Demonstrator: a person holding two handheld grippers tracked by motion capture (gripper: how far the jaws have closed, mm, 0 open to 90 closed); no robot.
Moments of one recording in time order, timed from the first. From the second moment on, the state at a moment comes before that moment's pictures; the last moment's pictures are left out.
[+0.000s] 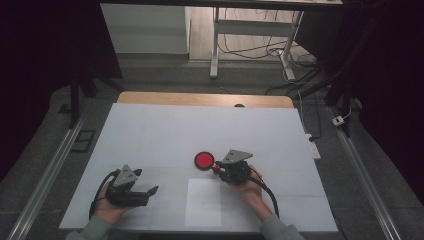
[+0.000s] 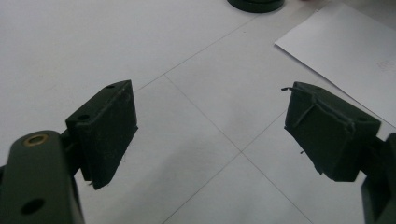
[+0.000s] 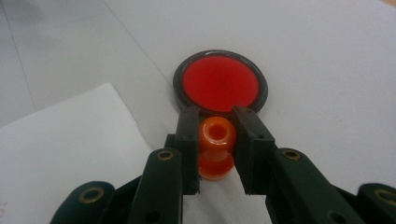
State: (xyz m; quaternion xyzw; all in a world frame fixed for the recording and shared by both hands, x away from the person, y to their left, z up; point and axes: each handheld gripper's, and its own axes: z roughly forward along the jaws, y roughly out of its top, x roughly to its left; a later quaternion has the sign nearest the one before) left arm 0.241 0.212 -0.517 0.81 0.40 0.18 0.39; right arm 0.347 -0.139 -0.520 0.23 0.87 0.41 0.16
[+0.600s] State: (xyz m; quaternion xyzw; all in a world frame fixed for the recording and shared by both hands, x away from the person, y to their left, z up) left arm 0.241 0.213 -0.518 0.81 0.40 0.18 0.39; right arm 0.344 -0.144 -0.511 0.23 0.86 0.43 0.15
